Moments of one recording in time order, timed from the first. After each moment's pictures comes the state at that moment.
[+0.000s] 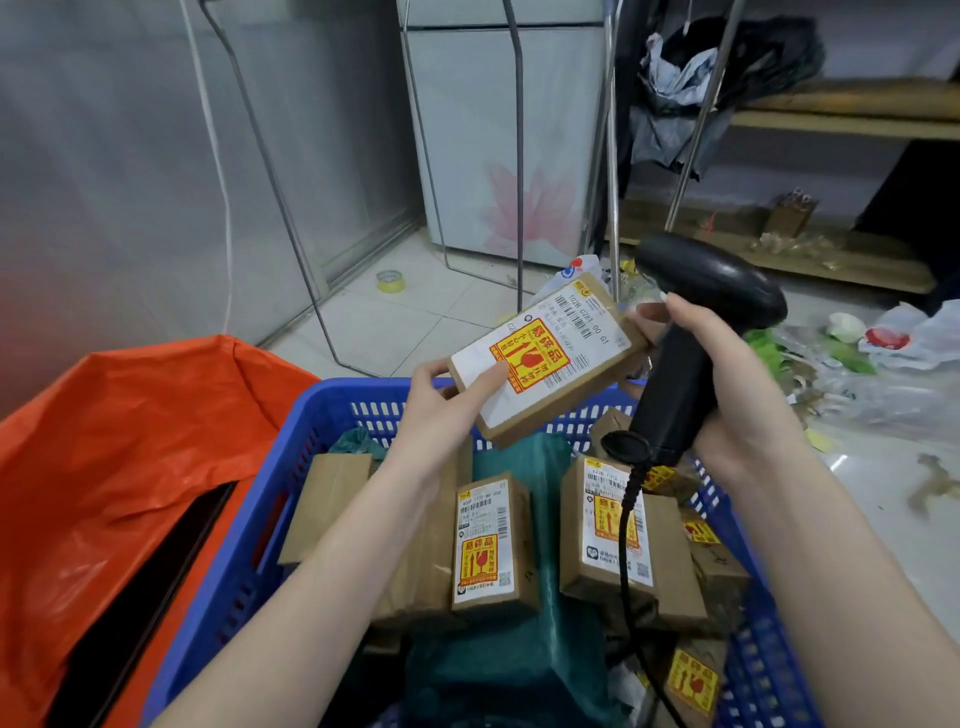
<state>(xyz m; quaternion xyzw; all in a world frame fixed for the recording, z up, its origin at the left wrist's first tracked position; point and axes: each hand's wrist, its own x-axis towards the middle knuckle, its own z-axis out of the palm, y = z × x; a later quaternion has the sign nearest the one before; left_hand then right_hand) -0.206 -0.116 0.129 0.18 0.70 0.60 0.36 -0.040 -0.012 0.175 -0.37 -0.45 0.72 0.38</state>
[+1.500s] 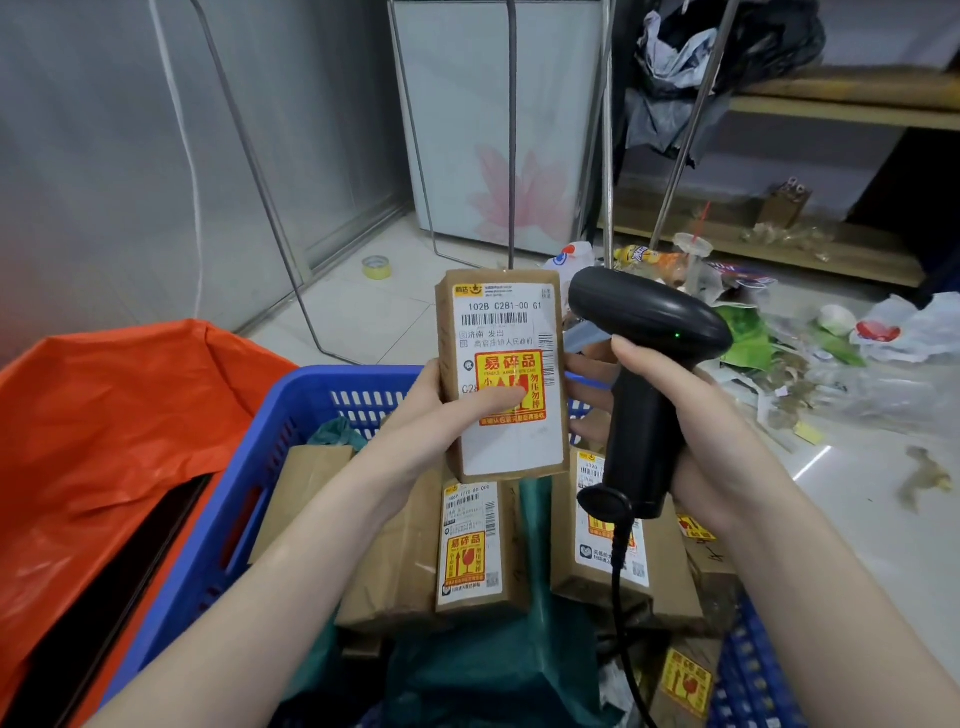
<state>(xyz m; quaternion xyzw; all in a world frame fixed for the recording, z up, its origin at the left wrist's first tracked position) -0.208 -0.122 0.122 0.29 0.70 0.52 0.41 -0.044 -0.029 0.149 -0.33 -0.48 0.76 0.29</state>
